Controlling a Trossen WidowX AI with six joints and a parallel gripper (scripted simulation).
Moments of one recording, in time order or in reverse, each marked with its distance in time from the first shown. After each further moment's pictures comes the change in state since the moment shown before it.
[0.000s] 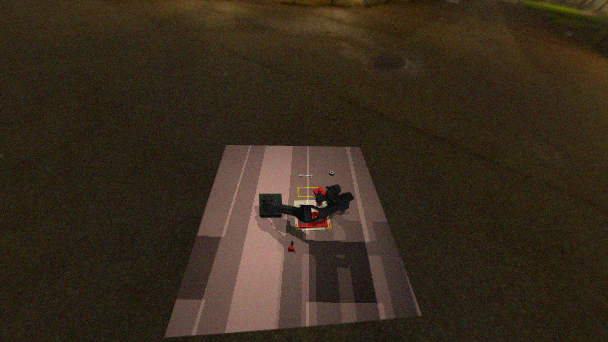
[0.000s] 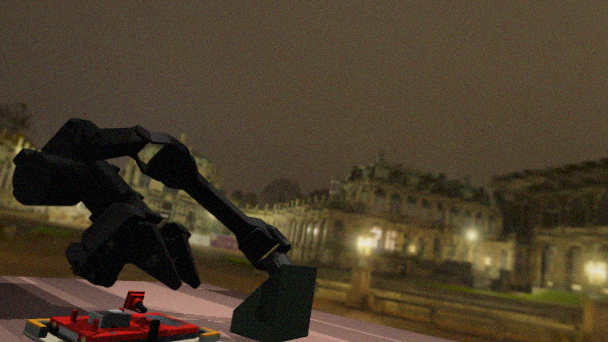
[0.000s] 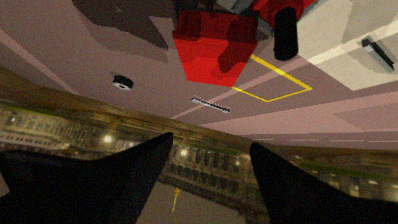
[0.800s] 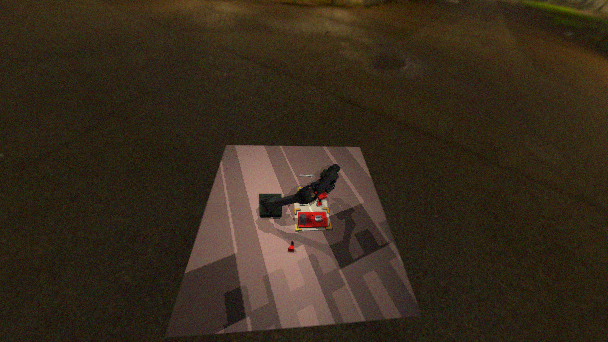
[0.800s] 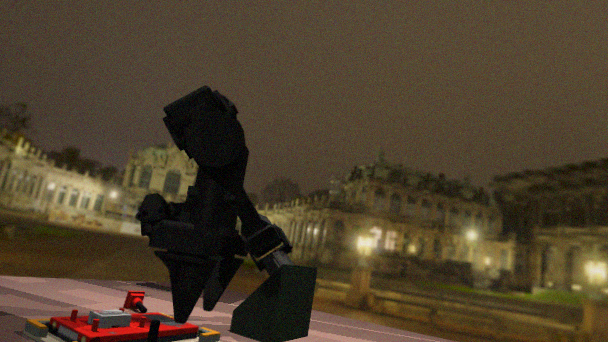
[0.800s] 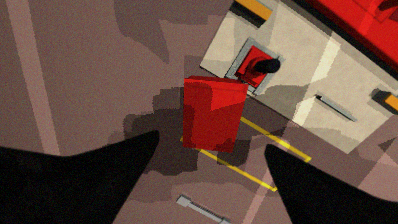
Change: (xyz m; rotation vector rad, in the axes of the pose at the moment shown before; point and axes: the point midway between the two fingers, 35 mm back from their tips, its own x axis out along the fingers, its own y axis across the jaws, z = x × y) arm 0.047 0.012 -0.016 0.029 -0.948 -0.045
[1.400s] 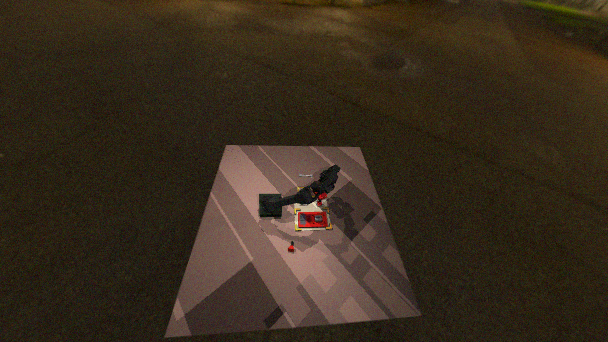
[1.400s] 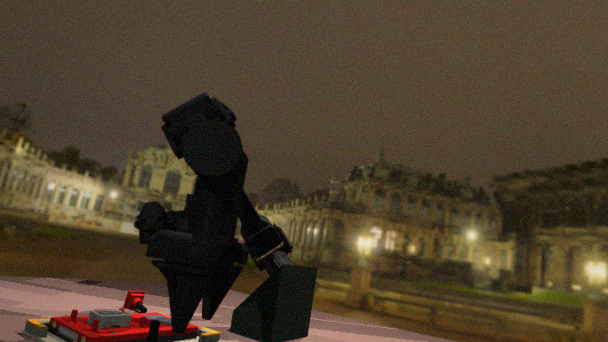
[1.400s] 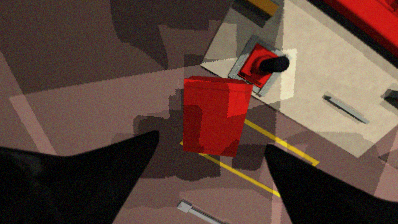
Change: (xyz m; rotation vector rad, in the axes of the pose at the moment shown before) arm 0.010 0.002 0.000 0.009 -0.003 0.006
